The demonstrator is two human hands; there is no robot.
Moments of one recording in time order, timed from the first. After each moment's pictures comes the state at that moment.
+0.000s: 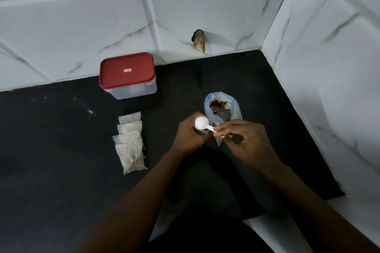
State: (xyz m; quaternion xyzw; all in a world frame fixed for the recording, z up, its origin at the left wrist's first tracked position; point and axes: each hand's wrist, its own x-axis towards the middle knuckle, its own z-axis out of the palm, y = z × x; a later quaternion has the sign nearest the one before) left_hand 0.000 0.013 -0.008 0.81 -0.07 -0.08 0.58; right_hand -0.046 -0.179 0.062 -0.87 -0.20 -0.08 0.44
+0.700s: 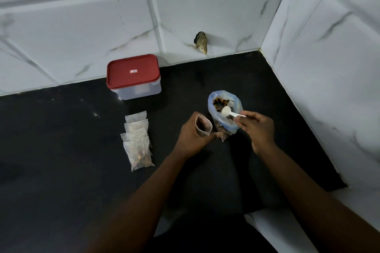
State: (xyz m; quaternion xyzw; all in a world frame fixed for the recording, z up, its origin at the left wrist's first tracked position) left_hand -0.023 0.023 0.010 0.82 -0.06 -0.11 0.56; right_hand -0.020 -0.182 0.010 -0.65 0.35 -0.02 0.67
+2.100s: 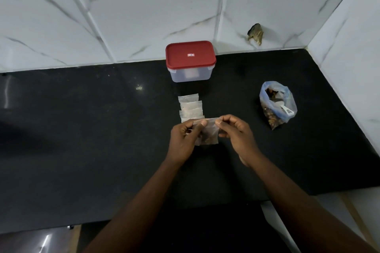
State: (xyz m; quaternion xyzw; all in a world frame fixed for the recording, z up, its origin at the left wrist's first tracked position) left_hand -0.103 0.207 0.010 0.73 0.01 -0.02 0.68; right_hand -0.094 0.027 0.033 -0.73 0.07 0.11 0.67
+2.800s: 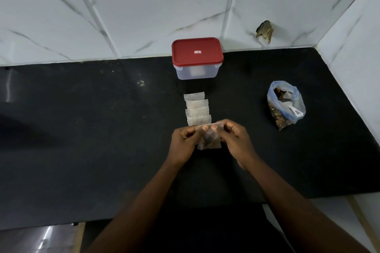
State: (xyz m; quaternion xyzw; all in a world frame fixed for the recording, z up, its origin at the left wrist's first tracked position) left_hand -0.106 0.223 -0.009 0.69 0.05 -0.07 0.72; right_hand -0.097 0.051 0.021 -0.75 0.06 0.13 0.65
